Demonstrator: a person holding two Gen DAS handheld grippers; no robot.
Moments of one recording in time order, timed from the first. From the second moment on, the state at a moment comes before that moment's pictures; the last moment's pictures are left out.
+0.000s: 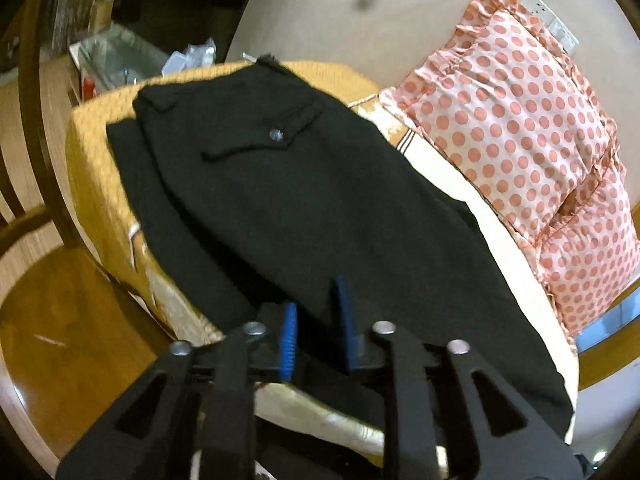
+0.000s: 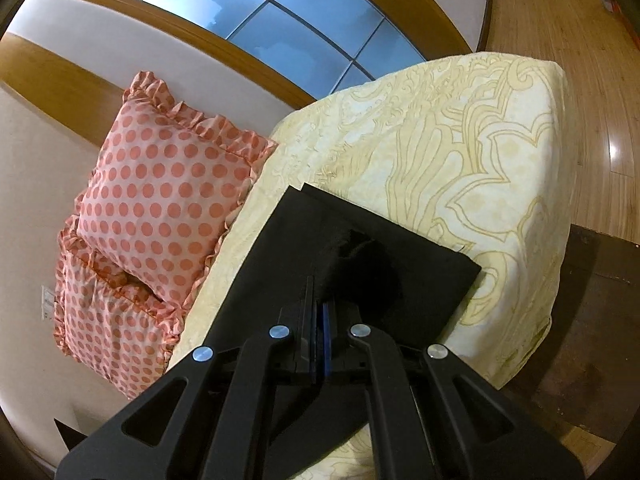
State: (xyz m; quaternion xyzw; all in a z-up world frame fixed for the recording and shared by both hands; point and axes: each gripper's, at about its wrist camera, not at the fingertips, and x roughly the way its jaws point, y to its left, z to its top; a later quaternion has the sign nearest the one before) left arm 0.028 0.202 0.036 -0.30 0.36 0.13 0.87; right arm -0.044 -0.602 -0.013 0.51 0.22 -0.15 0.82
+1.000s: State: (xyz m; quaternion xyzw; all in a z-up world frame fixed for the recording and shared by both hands) left arm 0.011 0.224 0.028 -0.31 0.36 0.13 0.87; right arm -0.052 -0.610 -0.024 0.49 0.25 -0.16 0.82
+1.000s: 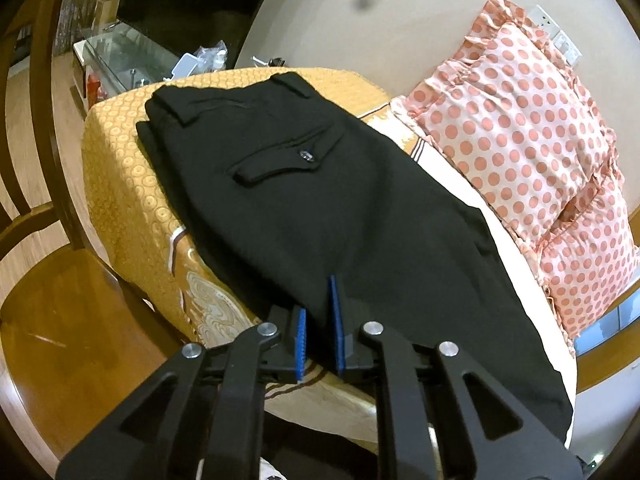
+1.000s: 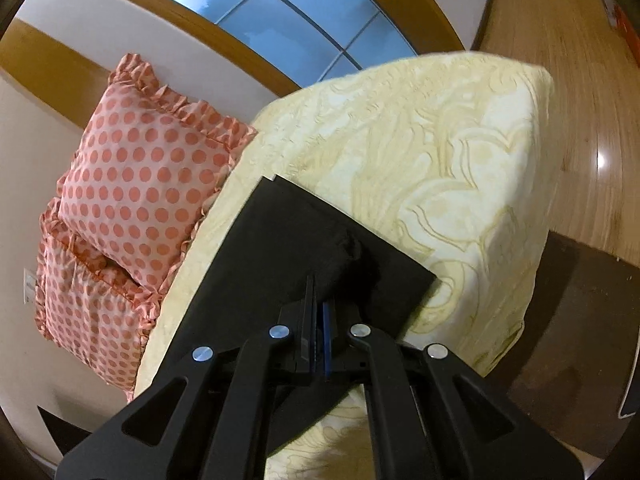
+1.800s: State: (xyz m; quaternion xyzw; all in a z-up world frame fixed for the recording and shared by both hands) left arm -0.008 0.250 0.036 -0.29 0.32 0.19 0.88; right arm -0.093 -0.610 0.000 0.40 0.19 -0.28 0.86
